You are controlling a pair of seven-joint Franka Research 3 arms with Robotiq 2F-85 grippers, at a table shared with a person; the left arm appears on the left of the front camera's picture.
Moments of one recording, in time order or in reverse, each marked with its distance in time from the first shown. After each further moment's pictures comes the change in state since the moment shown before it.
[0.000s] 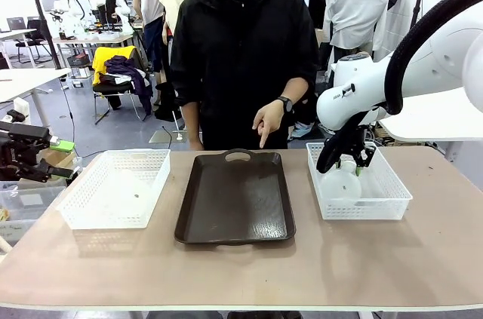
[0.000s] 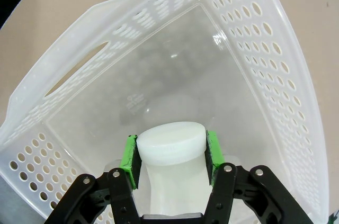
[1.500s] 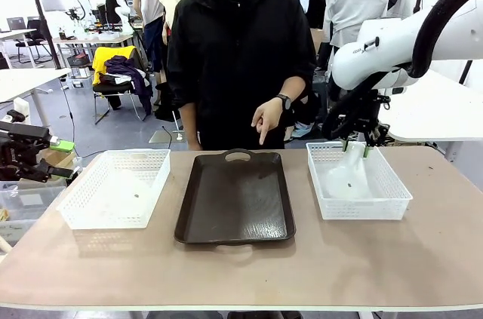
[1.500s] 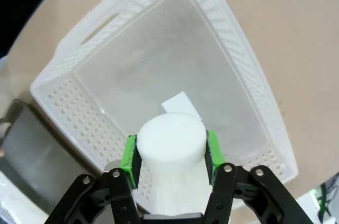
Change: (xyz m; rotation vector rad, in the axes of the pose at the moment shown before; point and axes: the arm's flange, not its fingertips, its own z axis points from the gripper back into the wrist) left arm 0.000 0.000 0.000 0.000 0.000 0.000; right arm 0.004 -0.032 0.094 0.092 0.083 0.005
